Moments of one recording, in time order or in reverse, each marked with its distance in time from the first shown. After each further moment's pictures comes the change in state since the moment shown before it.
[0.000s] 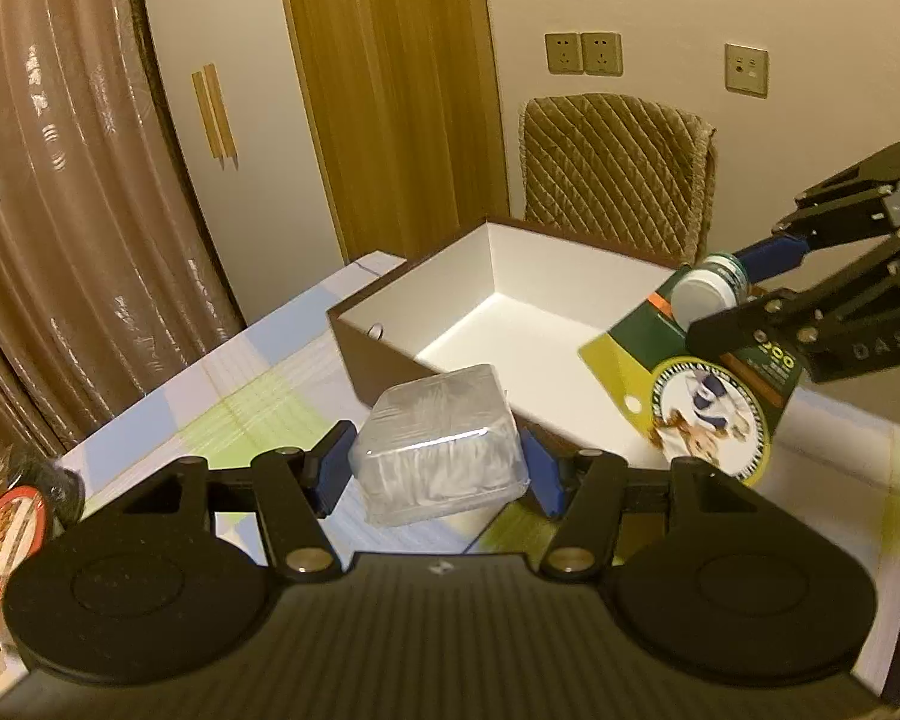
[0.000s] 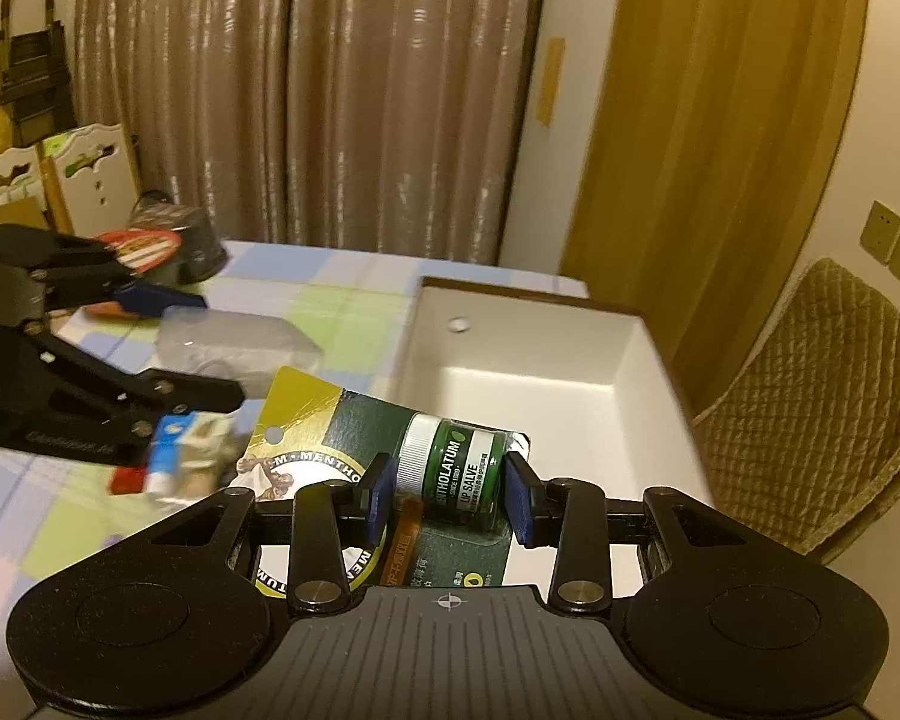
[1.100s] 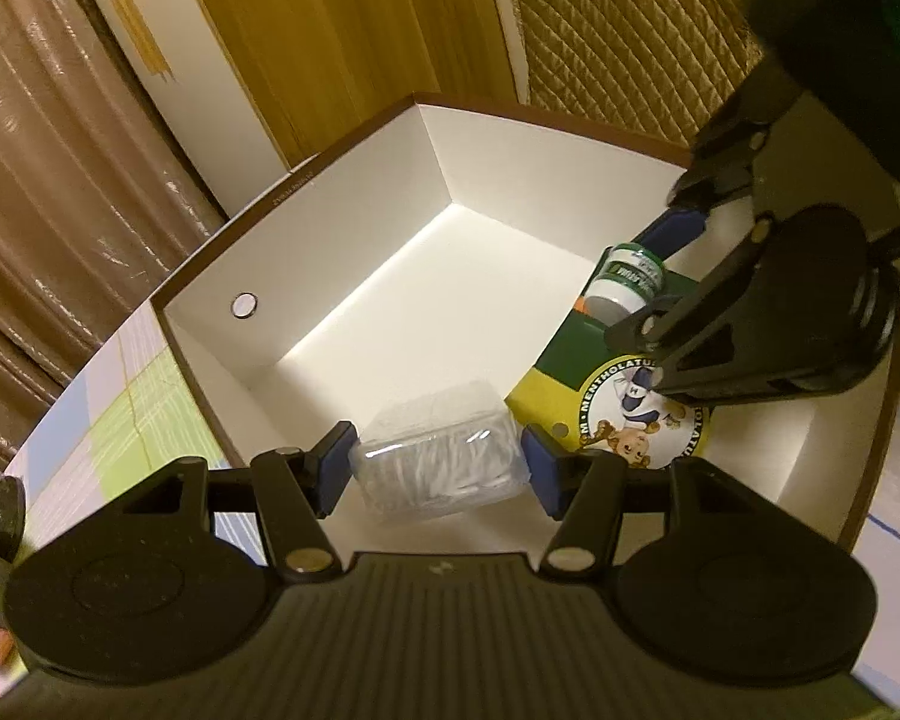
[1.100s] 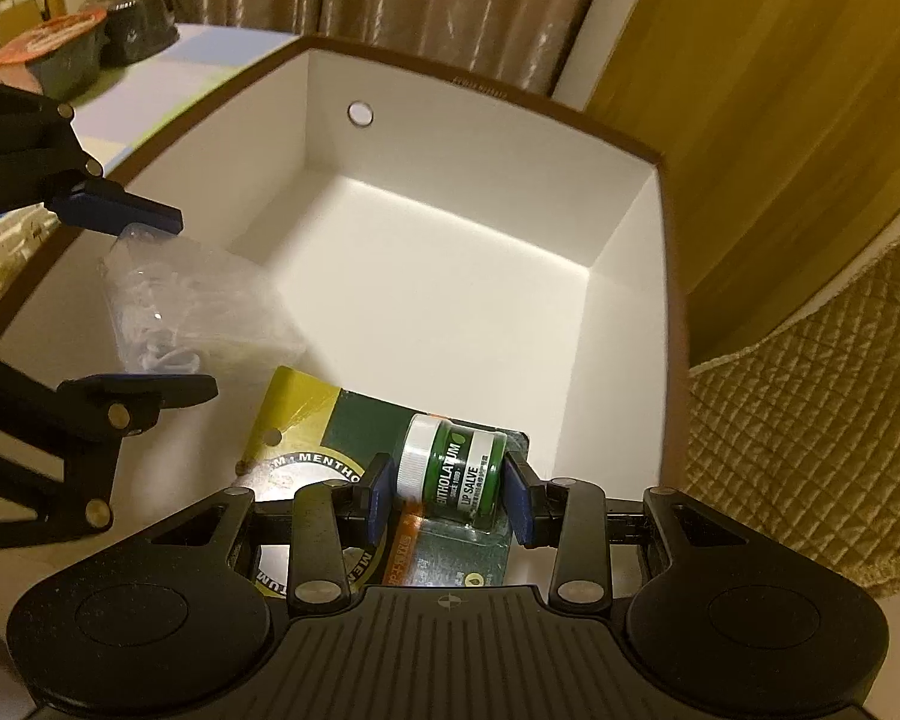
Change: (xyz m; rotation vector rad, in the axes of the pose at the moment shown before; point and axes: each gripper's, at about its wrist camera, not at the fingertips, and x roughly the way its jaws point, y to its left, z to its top) left arm 0.185 -0.103 0.035 0.080 0.294 0.102; right arm 0.170 -0.115 -0.029 -0.249 0.332 0.064
